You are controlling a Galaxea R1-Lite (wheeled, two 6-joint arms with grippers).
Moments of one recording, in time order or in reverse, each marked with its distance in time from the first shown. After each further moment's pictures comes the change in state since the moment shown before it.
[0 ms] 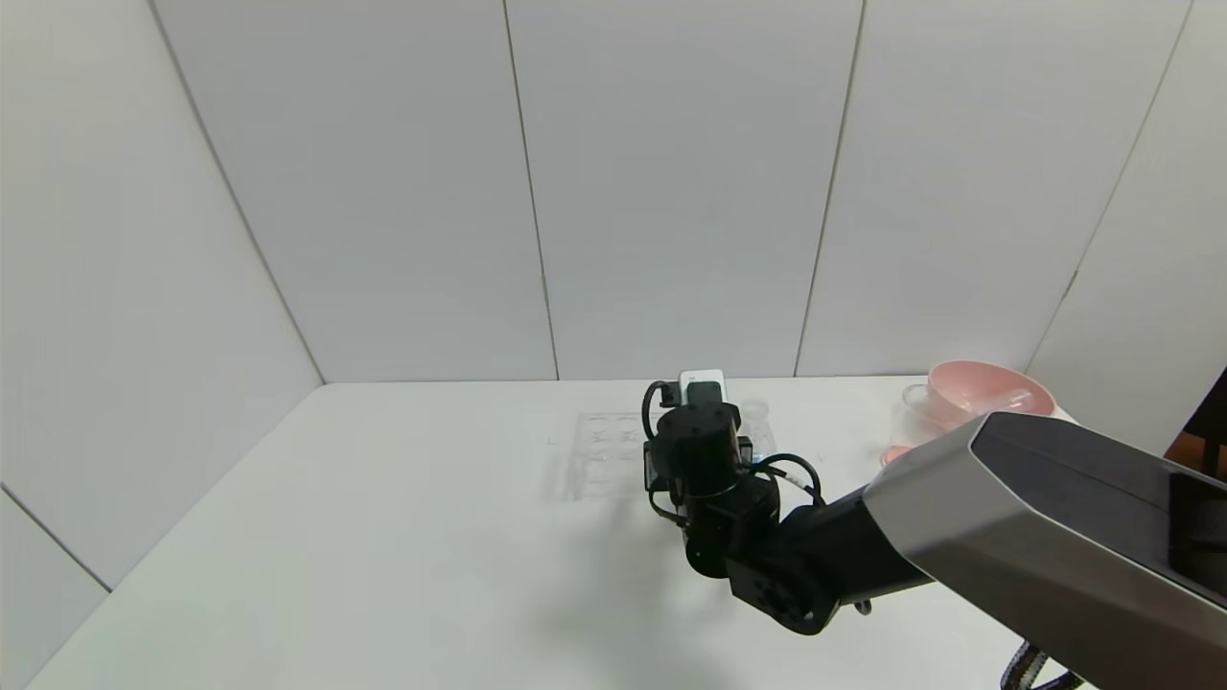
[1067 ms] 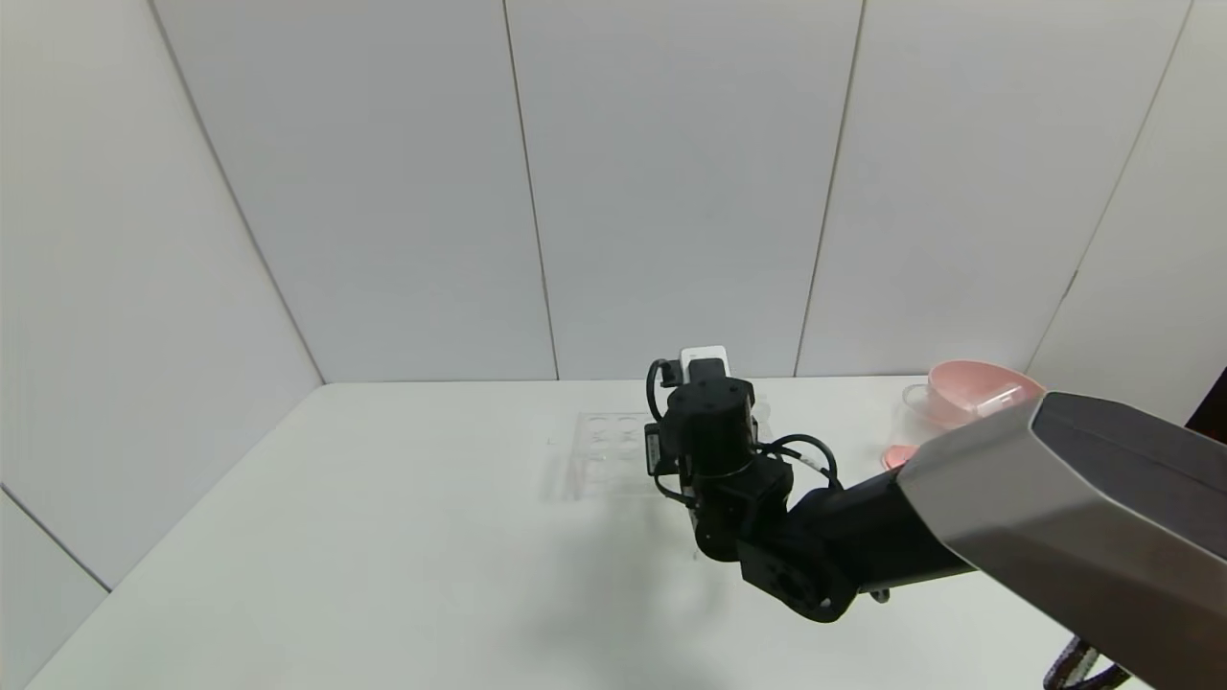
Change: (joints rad) left arm 0.000 0.000 0.000 0.000 0.000 0.000; right arm 0.000 -0.070 0.004 0.020 0.028 -0.066
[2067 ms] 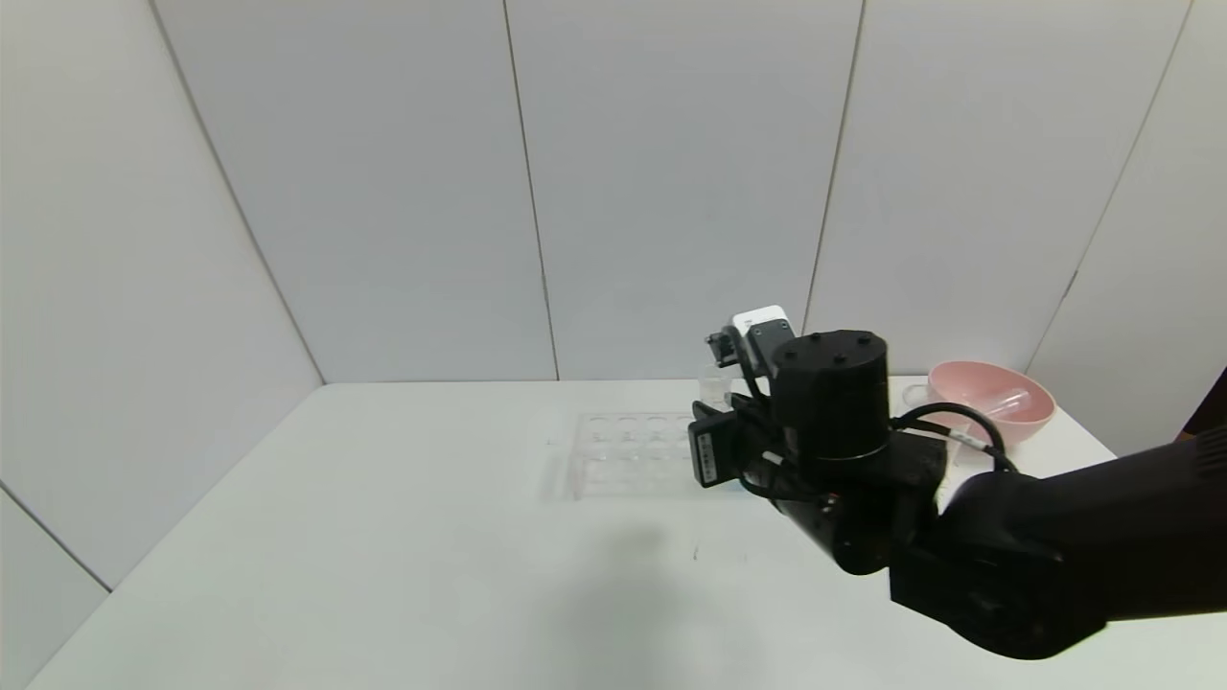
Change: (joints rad) left arm 0.000 0.000 0.000 0.000 0.000 0.000; right arm -0.027 -0.358 0.298 0.100 0.250 -0.090
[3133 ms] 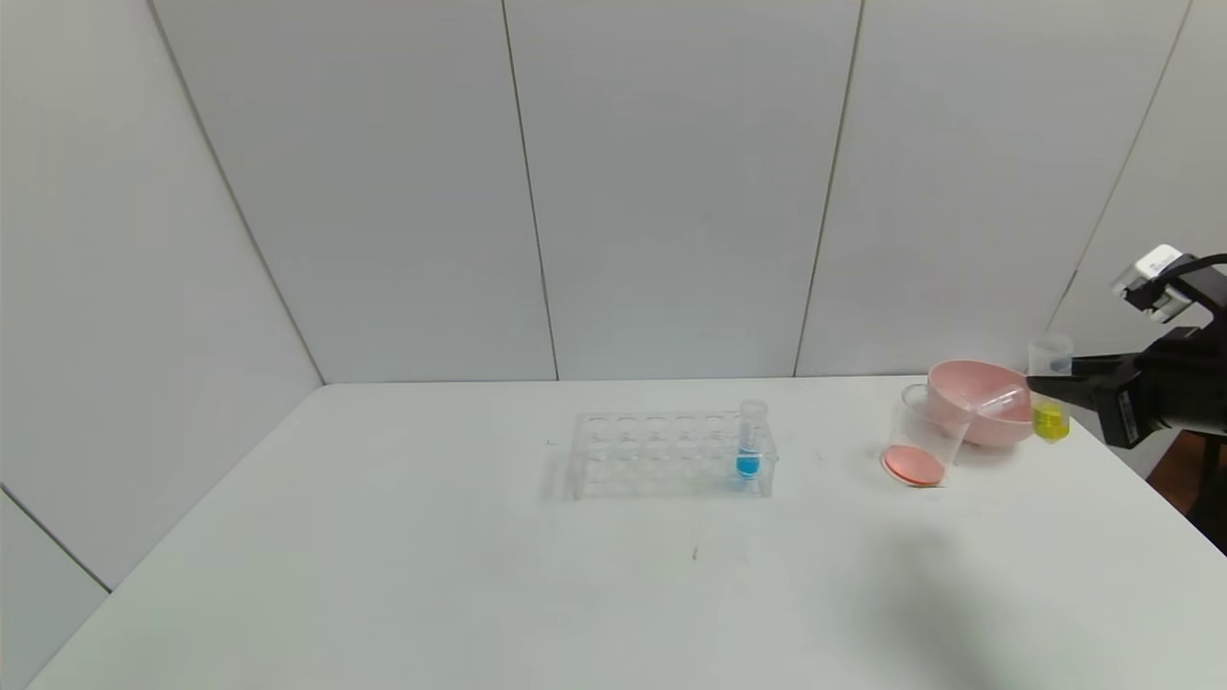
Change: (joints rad) left arm 0.000 0.000 0.000 0.000 0.000 0.000; right arm -0.913 -0.345 0.044 0.487 0.803 -0.554
